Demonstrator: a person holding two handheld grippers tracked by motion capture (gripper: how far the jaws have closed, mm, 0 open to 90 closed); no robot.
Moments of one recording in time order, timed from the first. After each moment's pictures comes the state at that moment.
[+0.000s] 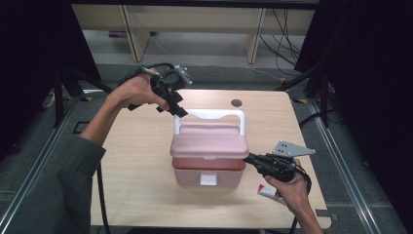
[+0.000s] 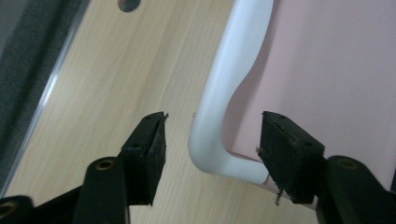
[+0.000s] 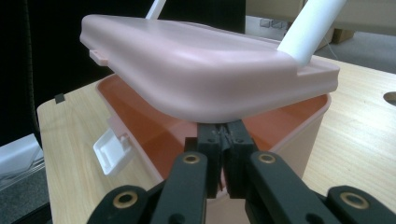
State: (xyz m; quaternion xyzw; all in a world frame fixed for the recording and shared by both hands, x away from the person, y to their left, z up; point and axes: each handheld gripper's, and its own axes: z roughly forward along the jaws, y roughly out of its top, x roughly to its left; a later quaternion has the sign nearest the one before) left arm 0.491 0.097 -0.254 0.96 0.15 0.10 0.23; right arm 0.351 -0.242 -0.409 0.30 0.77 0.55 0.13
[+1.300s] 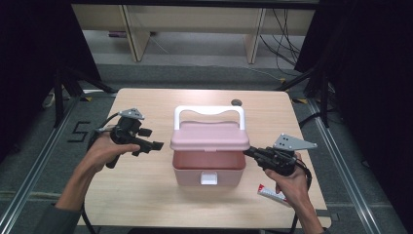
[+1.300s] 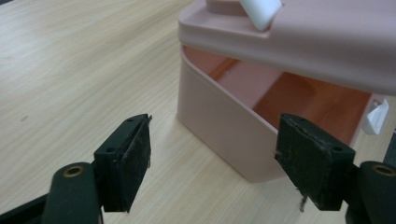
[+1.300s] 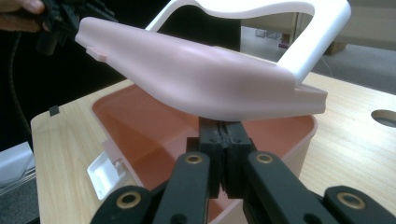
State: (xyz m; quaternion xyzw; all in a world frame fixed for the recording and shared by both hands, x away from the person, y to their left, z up) left arm 0.420 0.195 -0.373 0.85 0.34 0.06 0.40; right arm 0.360 -0.239 -0.395 0.30 0.76 0.56 0.14
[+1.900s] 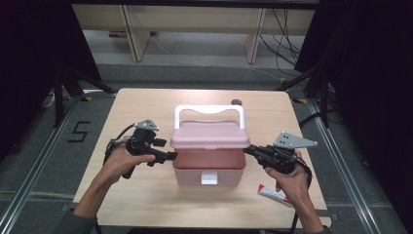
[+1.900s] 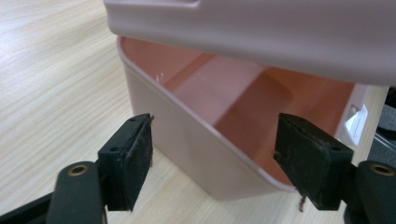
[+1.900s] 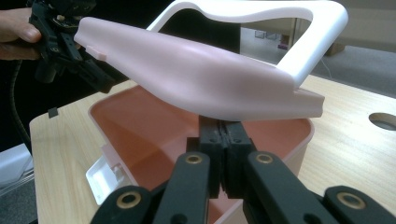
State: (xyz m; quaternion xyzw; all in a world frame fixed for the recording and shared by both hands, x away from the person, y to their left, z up) left arm 0.409 0.160 -0.395 0.84 0.34 0.04 0.42; right arm 0.363 -0.240 -0.392 0.29 0.76 0.56 0.15
